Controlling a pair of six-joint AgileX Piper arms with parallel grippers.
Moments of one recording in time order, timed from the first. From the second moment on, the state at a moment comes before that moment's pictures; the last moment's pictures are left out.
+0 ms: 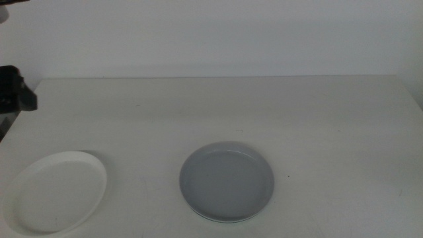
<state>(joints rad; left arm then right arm) 0.12 1.14 -1.10 -0.18 0.91 0.10 0.33 0.48 -0.83 0.34 0.96 -0.25</state>
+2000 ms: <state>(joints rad) 0.38 1.78 -1.26 -0.44 1.10 0.47 0.33 0.48 -0.83 0.34 0.96 -0.26</state>
